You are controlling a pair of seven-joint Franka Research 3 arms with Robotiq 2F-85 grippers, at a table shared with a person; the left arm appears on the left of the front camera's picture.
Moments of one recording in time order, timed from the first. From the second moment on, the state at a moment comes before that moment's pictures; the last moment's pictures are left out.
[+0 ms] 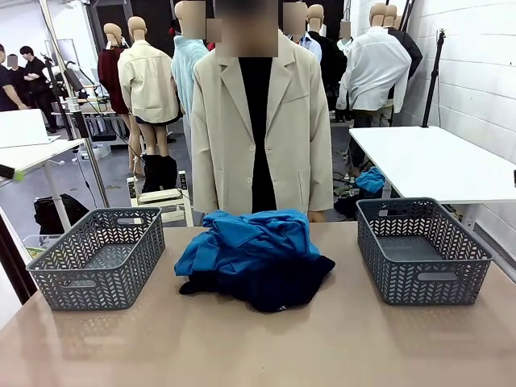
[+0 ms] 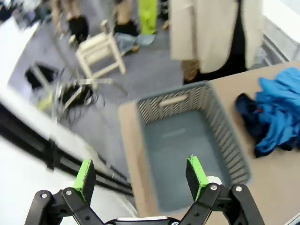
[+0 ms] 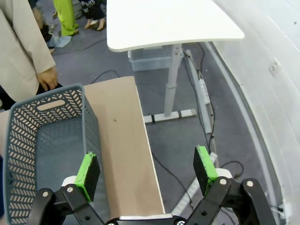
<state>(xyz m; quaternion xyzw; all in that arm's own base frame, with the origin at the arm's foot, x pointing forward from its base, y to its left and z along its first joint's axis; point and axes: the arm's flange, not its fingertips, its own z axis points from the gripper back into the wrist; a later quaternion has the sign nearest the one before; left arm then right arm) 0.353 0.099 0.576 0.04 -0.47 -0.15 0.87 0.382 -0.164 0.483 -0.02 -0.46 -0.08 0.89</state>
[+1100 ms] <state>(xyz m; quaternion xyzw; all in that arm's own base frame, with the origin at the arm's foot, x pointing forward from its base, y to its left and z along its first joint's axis) 0.350 -0.064 0.605 0.03 -0.48 -0.37 0.79 0.381 -0.164 0.483 -0.02 -0.46 -0.08 0.89</state>
